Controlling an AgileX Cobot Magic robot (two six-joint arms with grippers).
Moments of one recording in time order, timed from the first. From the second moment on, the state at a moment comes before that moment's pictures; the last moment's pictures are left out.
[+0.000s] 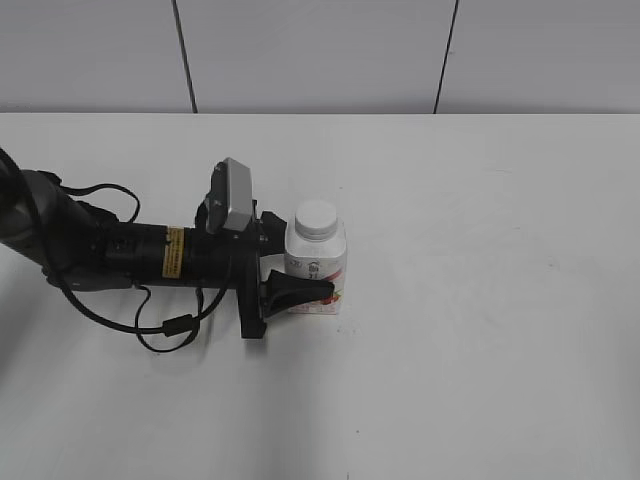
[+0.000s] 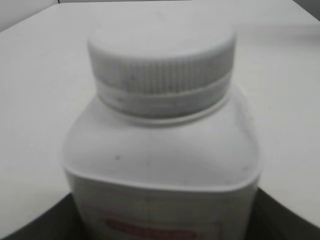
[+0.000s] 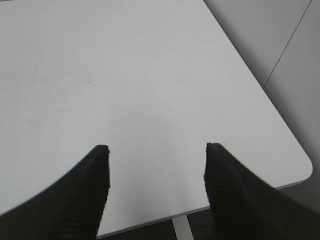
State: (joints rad) left arm -0.30 2.30 -1.06 1.32 -1.13 -0.35; right arm -0.19 -0.01 -0.51 0.01 1.09 -0.08
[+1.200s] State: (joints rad) left arm -0.30 2.31 -1.06 1.32 -1.14 -0.35; right arm -0.08 1.03 -0.93 0.29 1.07 -0.07
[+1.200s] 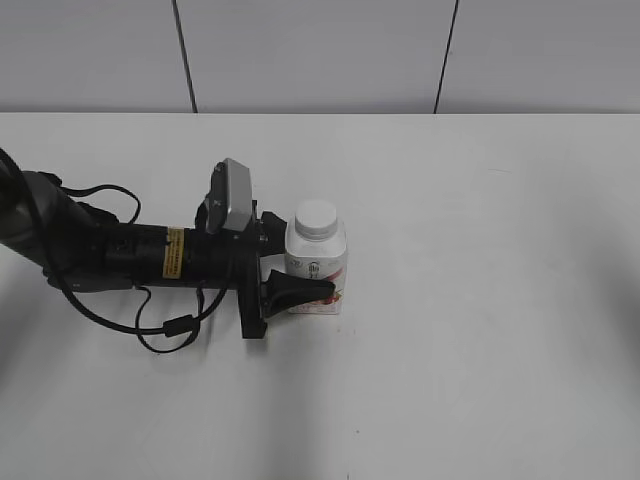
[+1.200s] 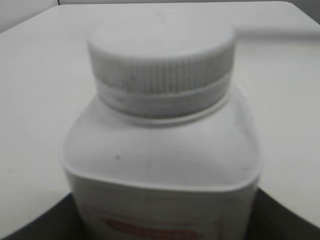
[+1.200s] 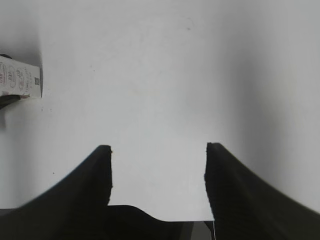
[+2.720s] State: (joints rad) left arm -0.31 2.31 -1.06 1.32 -1.13 -0.35; right arm 0.60 2.04 -1.84 0.22 1.21 0.42
